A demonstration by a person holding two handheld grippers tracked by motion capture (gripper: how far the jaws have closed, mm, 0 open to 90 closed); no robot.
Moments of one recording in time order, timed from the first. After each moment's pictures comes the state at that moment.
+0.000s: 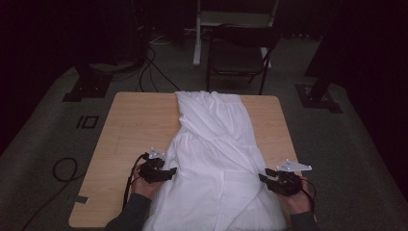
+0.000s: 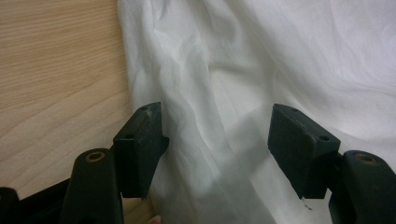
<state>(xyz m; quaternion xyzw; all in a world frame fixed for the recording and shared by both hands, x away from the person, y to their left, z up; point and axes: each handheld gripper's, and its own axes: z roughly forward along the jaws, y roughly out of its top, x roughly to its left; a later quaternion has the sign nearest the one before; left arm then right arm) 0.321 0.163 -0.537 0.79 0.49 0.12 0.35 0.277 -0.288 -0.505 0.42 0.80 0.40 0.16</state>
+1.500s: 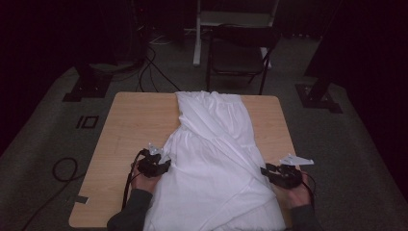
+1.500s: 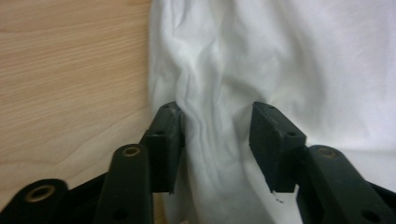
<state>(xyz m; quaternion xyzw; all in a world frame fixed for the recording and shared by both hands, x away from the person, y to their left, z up) 0.336 0.166 -0.537 0.78 0.51 0.18 0.32 0.307 -0.297 -0.516 0.44 0.79 0.41 0.15</state>
